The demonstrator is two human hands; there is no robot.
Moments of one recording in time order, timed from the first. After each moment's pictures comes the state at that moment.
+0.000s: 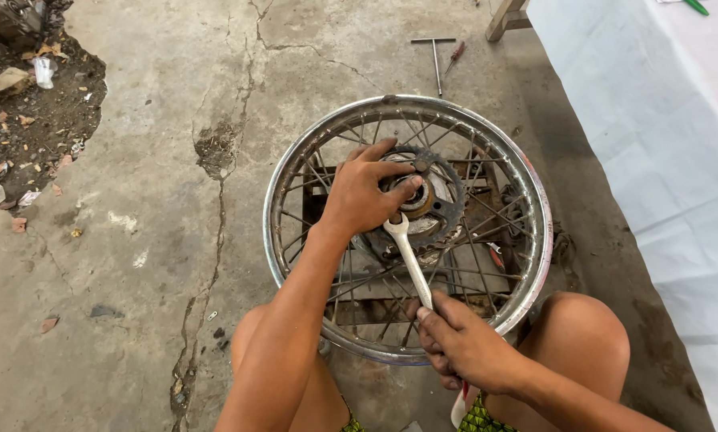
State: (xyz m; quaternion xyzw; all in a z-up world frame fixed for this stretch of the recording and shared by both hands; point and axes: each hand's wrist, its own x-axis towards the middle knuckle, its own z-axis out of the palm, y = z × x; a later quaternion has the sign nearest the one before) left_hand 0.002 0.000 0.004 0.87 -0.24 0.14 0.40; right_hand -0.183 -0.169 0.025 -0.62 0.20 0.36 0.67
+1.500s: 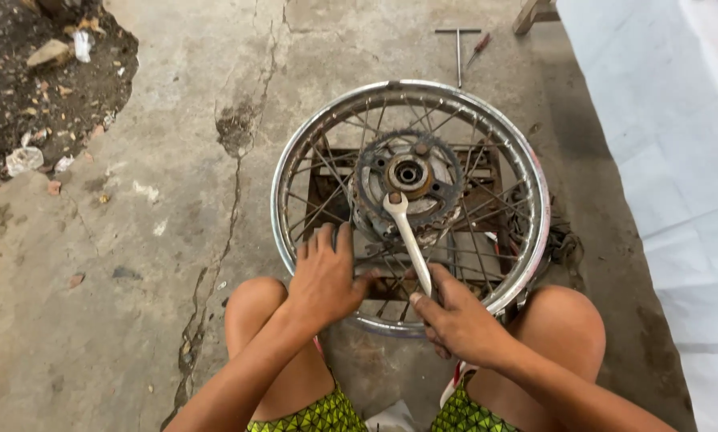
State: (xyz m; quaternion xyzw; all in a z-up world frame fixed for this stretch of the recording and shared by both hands) left_hand -0.139 0.038 -0.036 0.98 -0.14 0.02 0.17; right_hand -0.185 -0.187 0.032 -0.72 0.09 0.33 0.61
